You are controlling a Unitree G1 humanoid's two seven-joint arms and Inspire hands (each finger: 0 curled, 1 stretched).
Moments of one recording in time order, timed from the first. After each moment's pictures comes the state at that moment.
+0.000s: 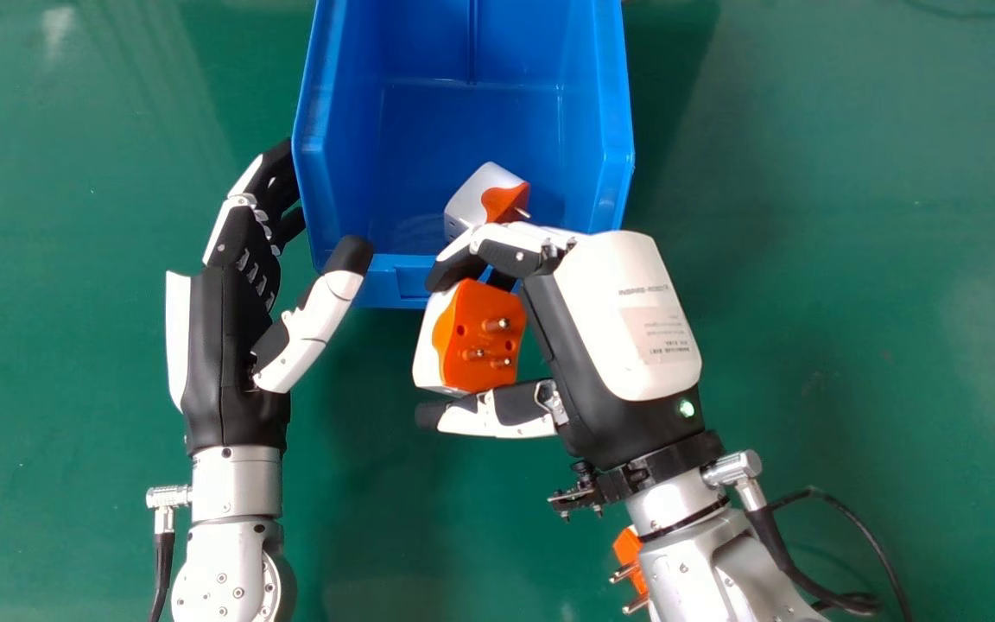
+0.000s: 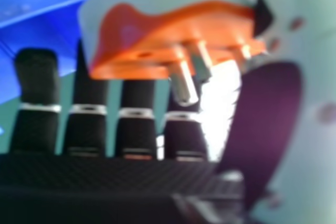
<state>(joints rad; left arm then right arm) -0.19 0.06 0.17 0.91 -0.04 -1.04 -0.03 -0.01 -0.14 0.53 0.08 -0.86 -0.19 -0.50</state>
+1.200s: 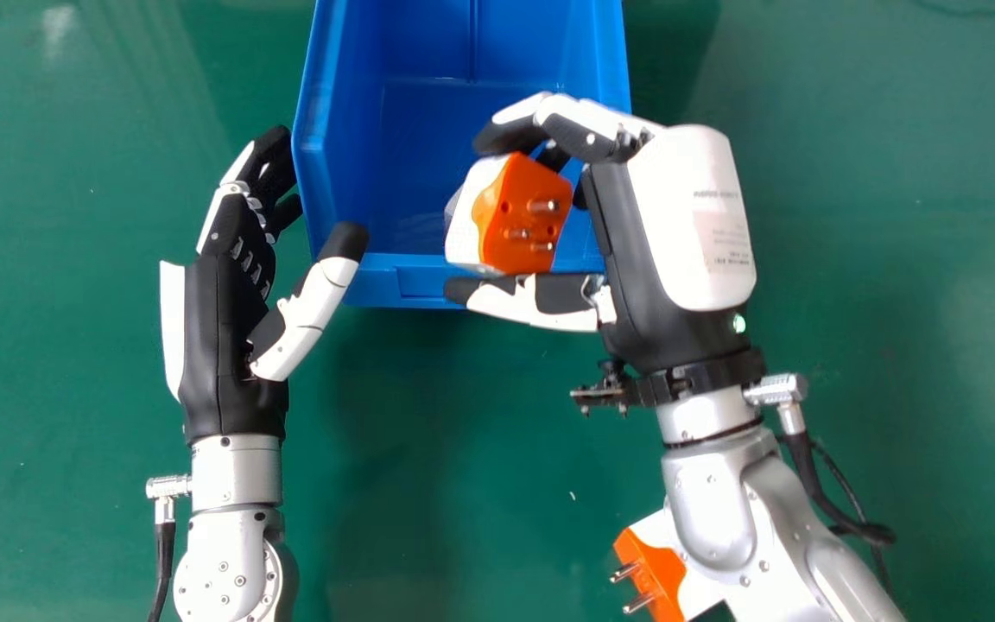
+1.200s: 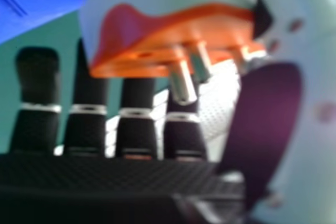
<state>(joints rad) -0.21 0.06 0.17 0.92 -0.04 -1.03 -0.02 -0.17 -0.10 0.40 0.12 -0.82 -0.25 -0.57</state>
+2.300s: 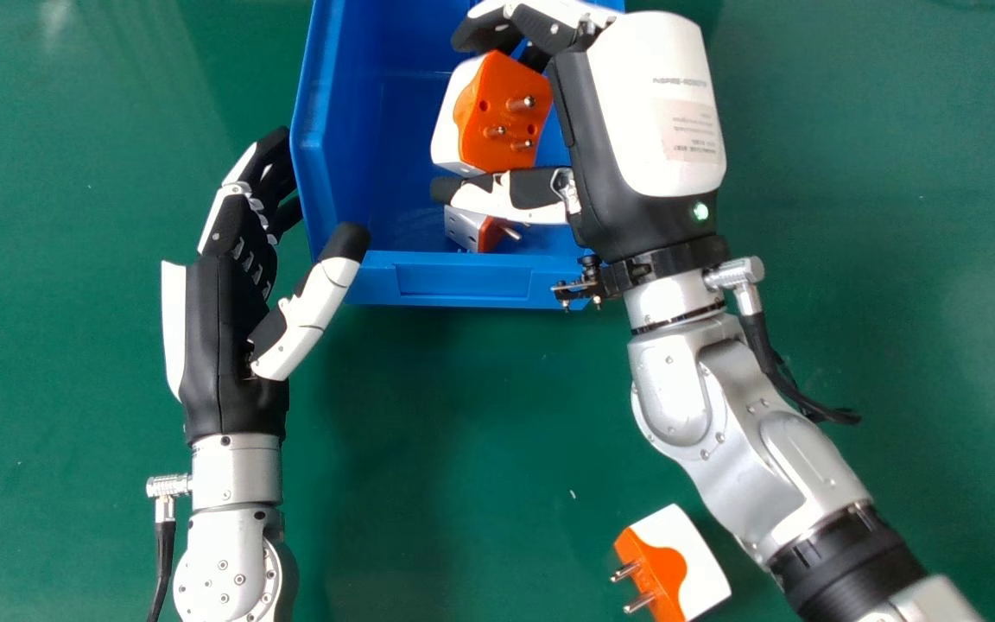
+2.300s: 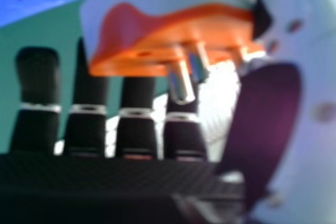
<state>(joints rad) -0.22 0.06 0.17 0.93 -0.04 -1.04 -0.02 -0.50 -0.07 0.40 0.50 -0.83 -0.23 -0.65</state>
